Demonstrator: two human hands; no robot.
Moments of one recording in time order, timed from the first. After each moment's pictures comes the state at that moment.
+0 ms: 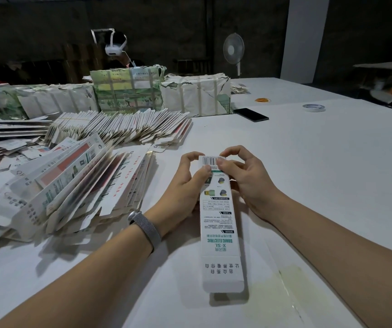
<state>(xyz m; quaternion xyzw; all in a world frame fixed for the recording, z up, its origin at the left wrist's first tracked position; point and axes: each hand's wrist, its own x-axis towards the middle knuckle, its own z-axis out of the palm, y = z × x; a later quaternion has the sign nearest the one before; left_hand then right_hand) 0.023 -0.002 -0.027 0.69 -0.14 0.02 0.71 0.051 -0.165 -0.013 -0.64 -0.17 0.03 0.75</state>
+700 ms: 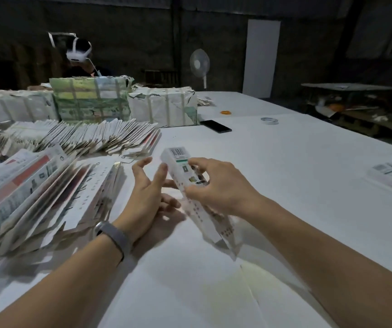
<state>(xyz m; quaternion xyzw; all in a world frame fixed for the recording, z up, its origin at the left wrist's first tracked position) 0.032 0.004 -0.029 0.65 -0.07 0.08 0.75 0.007 -0.176 0.037 -0.94 -0.18 -0.08 0.27</state>
